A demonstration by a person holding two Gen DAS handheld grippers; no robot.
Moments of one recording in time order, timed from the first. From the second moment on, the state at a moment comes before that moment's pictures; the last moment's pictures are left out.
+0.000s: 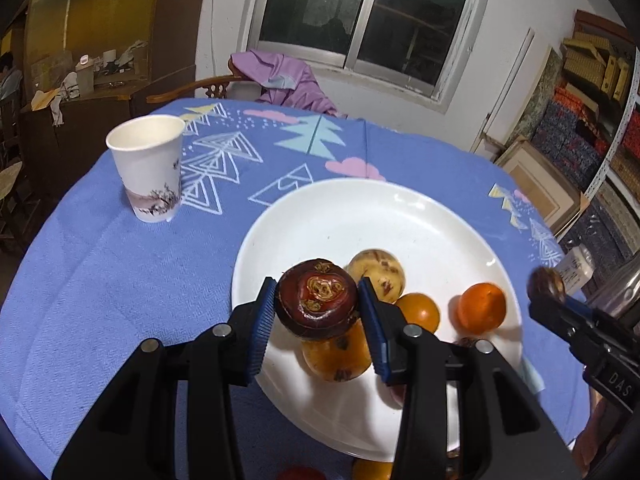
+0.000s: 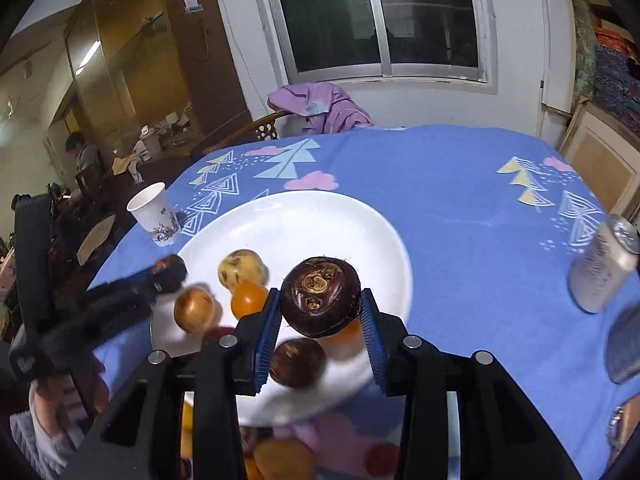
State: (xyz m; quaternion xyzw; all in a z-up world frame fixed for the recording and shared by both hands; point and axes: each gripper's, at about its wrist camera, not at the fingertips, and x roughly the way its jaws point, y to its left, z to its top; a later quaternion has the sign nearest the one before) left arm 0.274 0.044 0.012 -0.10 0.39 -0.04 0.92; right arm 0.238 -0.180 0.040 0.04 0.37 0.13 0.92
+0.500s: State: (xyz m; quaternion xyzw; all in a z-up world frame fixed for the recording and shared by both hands) left arm 0.227 0.054 0.032 -0.08 0.35 -0.01 0.93; right arm 0.188 -0.211 0.069 0.10 0.32 0.16 0.93
